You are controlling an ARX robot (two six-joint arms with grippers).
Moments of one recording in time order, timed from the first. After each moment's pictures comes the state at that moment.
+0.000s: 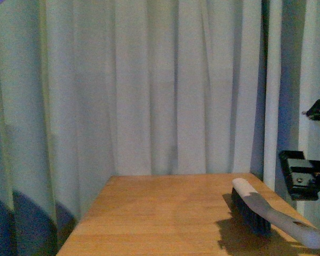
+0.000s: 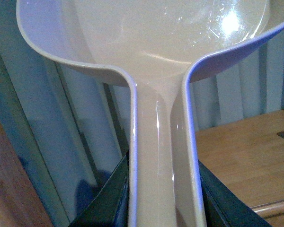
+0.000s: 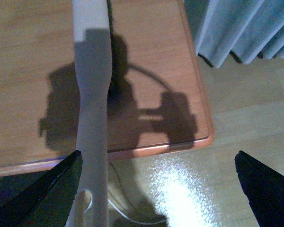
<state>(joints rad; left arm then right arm) 0.08 0.35 0.39 0.23 0.26 0.23 0.30 1.52 1.15 -0.37 0.21 0.26</state>
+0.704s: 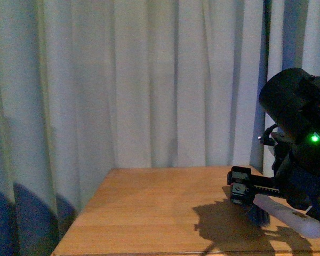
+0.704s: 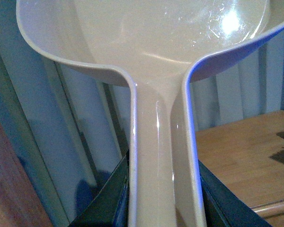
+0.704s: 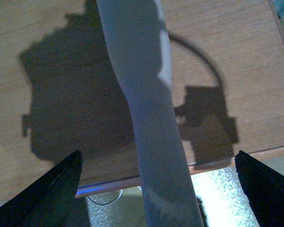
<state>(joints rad) 0.08 0.35 0.39 0.23 0.26 0.23 0.39 1.80 1.33 -0.40 0.22 0.46</state>
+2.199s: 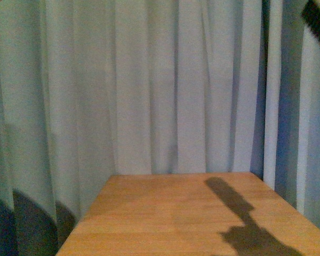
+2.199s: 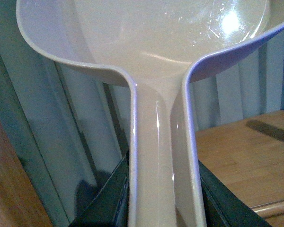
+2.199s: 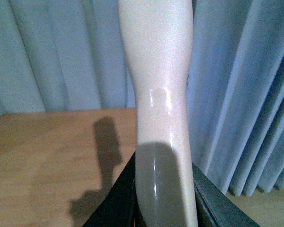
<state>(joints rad) 0.08 0.35 0.39 0.23 0.26 0.23 0.41 0.88 0.67 0.23 0.42 0.00</state>
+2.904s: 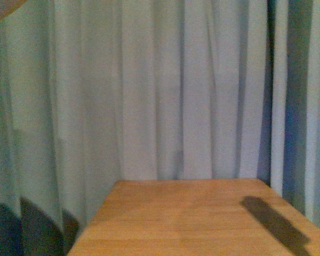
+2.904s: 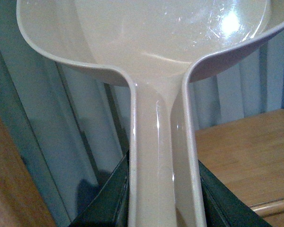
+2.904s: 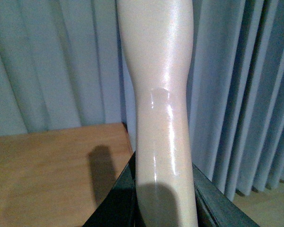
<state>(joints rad) 0.08 0.35 0.39 0.23 0.26 0.23 0.40 0.54 0.47 0.20 0.53 -0.02</state>
